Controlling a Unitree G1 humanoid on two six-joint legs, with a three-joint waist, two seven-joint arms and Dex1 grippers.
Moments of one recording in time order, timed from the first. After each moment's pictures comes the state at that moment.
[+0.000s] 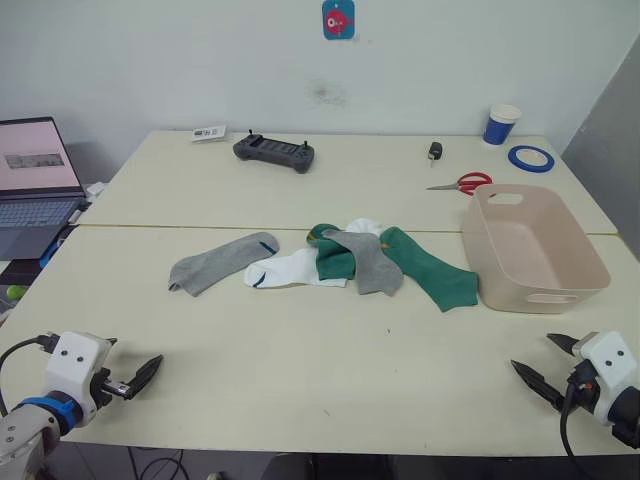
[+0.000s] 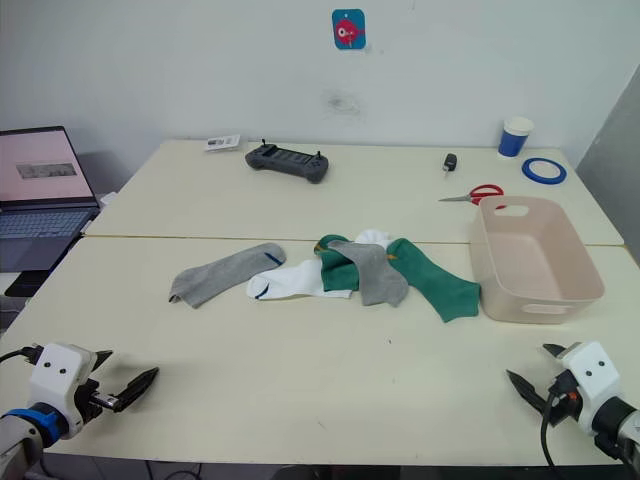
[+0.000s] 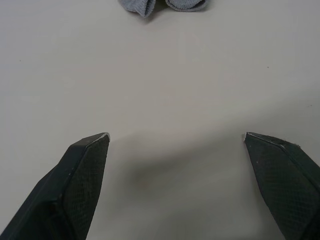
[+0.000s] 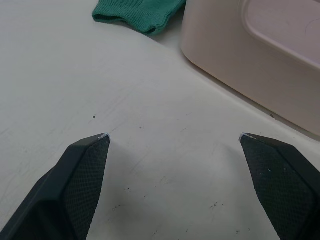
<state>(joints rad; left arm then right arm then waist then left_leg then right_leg) 0.37 0.68 0.52 -0.05 -0.28 0.20 -0.70 0.46 -0.67 -0.44 -0.32 0.30 0.24 0.76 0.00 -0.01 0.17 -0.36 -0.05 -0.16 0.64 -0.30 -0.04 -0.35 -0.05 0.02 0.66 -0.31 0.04</state>
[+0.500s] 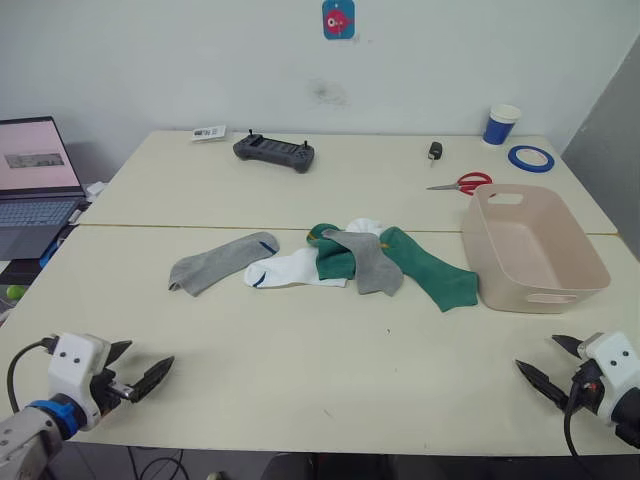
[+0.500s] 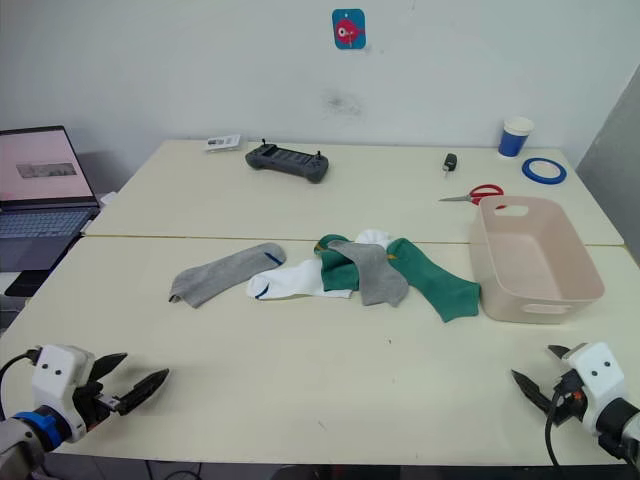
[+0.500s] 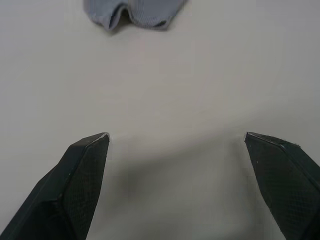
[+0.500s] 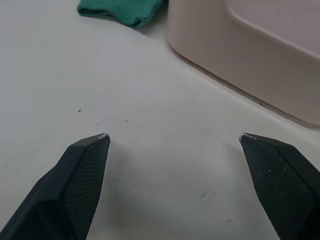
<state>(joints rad) 0.39 0.67 0.56 -0.11 -0.43 0.28 -0.78 0.43 -0.66 -0.46 -0.26 0.33 0.23 0.76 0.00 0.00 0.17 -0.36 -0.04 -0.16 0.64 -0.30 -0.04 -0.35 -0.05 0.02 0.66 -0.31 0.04</state>
